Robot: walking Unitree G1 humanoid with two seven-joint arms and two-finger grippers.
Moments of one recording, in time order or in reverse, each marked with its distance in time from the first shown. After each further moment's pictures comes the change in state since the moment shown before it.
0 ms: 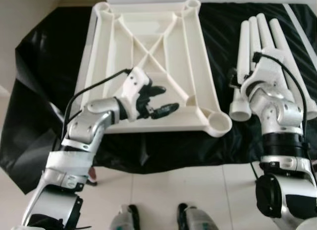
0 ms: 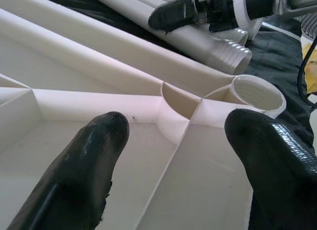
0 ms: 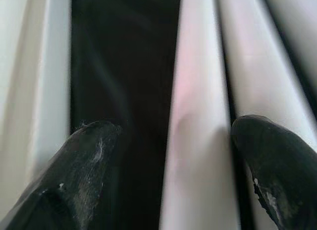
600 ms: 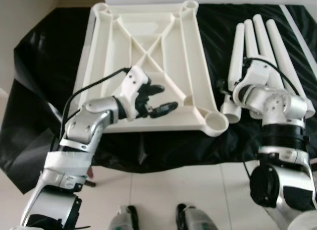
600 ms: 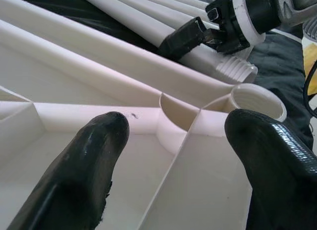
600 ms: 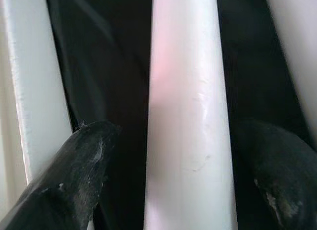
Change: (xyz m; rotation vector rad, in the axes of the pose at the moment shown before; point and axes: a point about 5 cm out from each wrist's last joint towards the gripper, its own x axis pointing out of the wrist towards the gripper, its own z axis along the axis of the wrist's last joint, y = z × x) left arm -0.002 0.001 0.003 0.012 0.000 0.018; right arm 0.001 0.001 -0.015 0.197 0.309 -0.037
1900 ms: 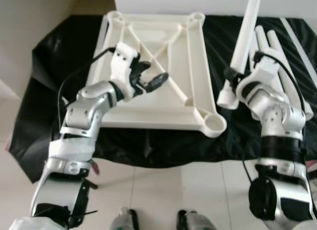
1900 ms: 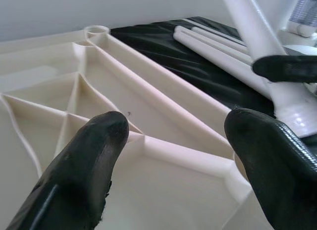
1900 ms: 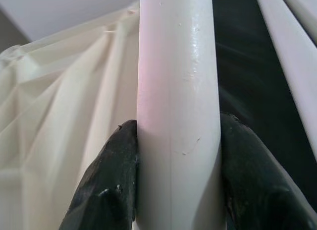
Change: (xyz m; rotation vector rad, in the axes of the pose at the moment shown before) left arm -0.002 0.039 0.020 -0.065 -0.096 0.350; right arm -0.017 0.005 0.002 -0.149 -0.453 0.242
